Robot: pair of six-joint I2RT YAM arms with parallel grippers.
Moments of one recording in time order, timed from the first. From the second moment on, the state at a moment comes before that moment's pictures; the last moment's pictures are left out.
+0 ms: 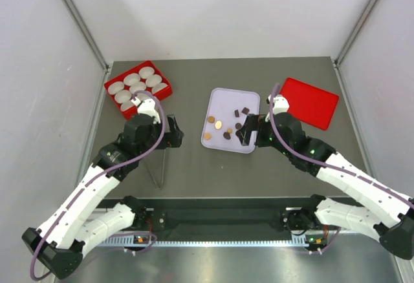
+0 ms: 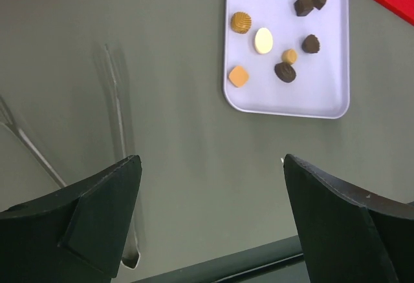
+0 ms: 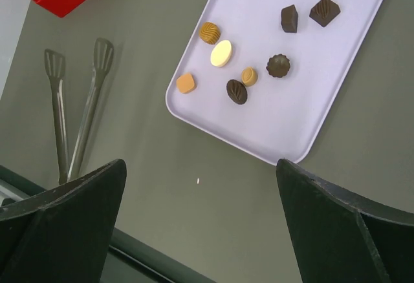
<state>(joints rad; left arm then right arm) -0.56 0.83 0.91 -0.63 -0.16 -0.49 0.78 0.96 0.85 -0.36 0.22 0.56</state>
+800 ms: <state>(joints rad) -0.31 1.28 0.95 -0.72 -0.24 -0.46 0.78 0.78 0.77 -0.36 0.19 0.50</state>
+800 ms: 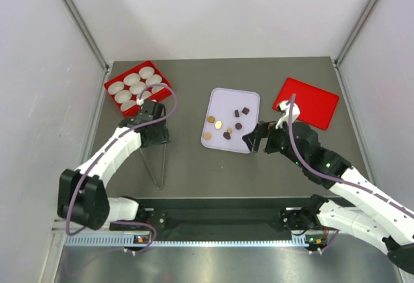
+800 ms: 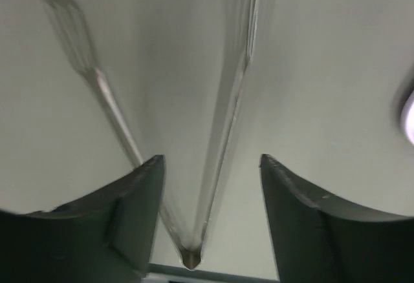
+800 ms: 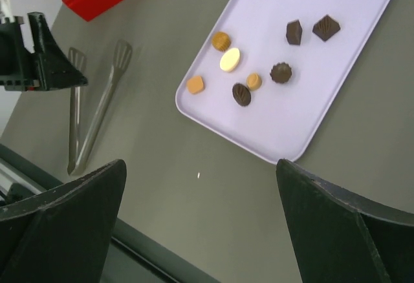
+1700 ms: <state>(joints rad) -0.33 1.70 1.08 -0.56 -0.09 -0.47 0.78 0.77 0.73 -0.36 0.18 0.50</state>
